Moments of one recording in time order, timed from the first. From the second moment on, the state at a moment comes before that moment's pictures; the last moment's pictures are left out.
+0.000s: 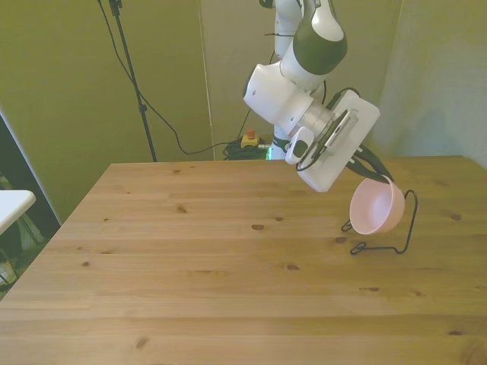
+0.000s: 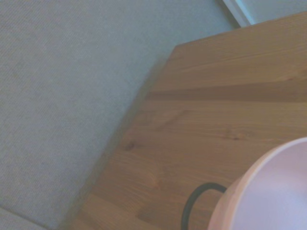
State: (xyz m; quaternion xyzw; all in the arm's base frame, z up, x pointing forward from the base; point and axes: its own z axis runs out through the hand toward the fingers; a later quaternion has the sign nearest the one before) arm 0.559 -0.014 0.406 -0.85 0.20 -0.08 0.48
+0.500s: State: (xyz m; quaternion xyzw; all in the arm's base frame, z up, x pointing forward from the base) arm 0.570 -0.004 0.394 -0.85 0.20 -0.07 0.48
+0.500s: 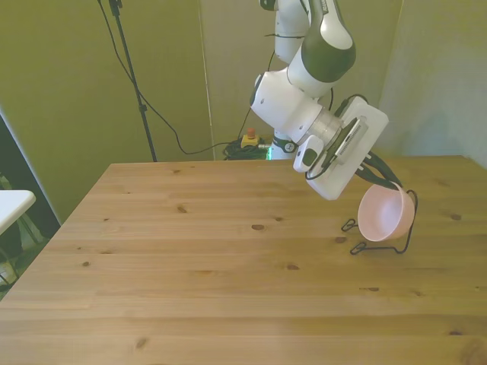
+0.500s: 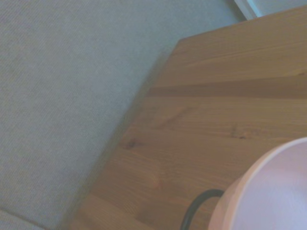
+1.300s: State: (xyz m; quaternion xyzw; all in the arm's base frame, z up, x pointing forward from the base) arm 0.575 0.000 0.379 -0.85 0.21 -0.06 0.48
